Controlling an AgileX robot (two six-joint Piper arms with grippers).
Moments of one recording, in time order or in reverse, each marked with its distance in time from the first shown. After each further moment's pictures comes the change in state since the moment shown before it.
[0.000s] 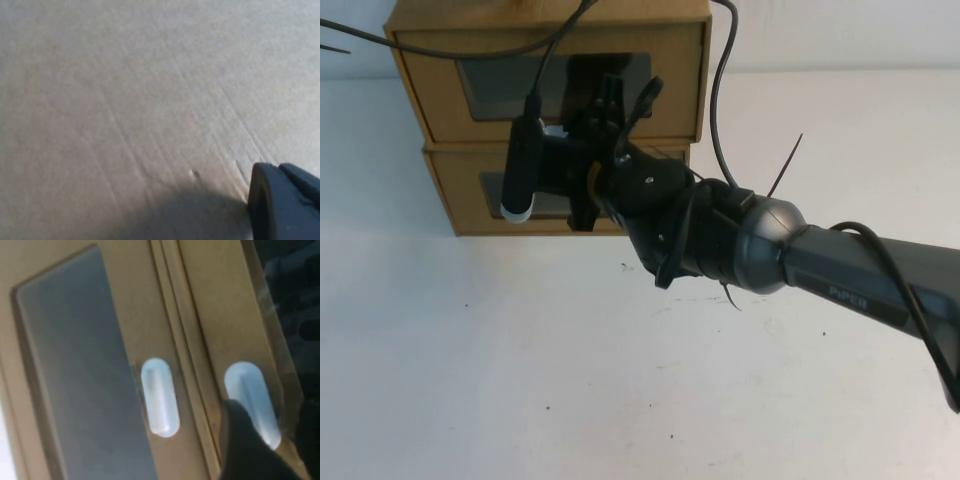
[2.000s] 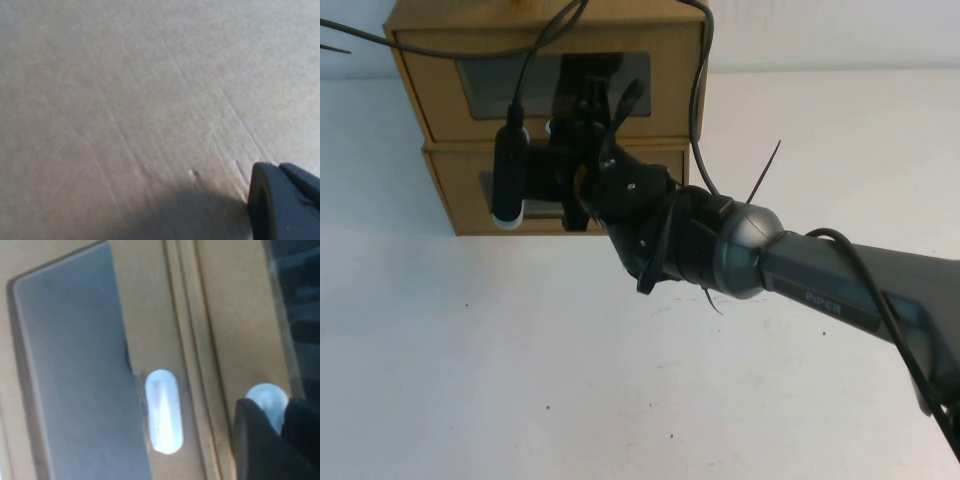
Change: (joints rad) right arm 0.012 0.047 -0.058 -0.002 0.035 -0.077; left arm 0.000 0.000 0.000 0.000 -0.001 0.004
